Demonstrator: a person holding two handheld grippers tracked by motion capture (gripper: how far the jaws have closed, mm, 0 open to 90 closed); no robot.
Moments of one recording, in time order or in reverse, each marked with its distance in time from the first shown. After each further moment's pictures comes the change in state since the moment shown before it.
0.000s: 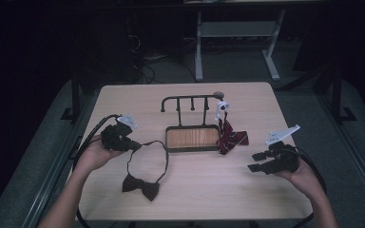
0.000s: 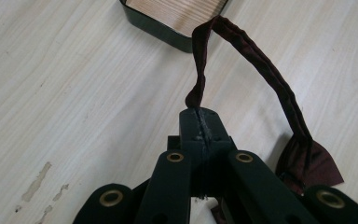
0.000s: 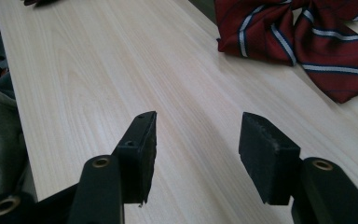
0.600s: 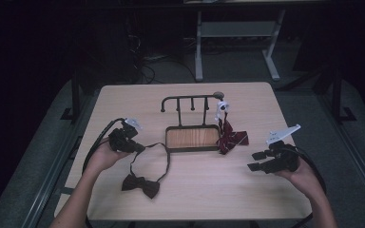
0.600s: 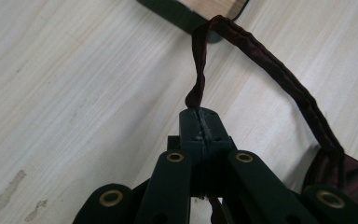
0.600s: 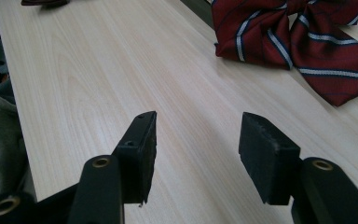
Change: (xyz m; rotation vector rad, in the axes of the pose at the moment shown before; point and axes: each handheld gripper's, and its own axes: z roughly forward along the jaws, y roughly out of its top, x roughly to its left) left arm 0.012 -0.005 0.038 0.018 -0.005 -0.060; right arm 0.000 0.001 -0.001 -0.016 -0.003 0.005
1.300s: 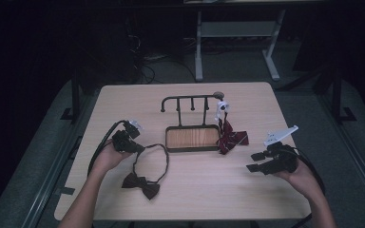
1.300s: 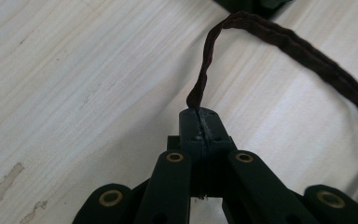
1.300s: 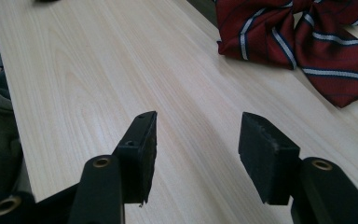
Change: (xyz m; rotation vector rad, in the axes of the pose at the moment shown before) left arm 0.014 -0.004 0.027 0.055 0.040 -0.072; right arm 0.004 0.001 0.003 0.017 -0.013 -0.017
